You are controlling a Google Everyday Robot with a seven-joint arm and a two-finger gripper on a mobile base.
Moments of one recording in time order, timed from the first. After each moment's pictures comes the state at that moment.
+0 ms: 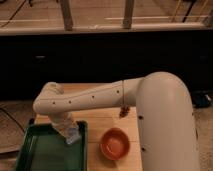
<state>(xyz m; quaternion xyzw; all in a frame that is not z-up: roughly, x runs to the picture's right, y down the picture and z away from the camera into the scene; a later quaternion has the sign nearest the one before) -0.182 0.215 0.706 -0.20 -0.32 -0.84 0.40</state>
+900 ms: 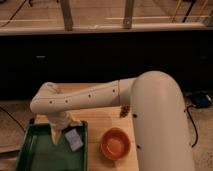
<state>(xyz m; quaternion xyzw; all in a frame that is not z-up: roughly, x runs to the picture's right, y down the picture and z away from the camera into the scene) -0.187 0.221 0.707 -0.22 -0.33 -0.83 0.39</state>
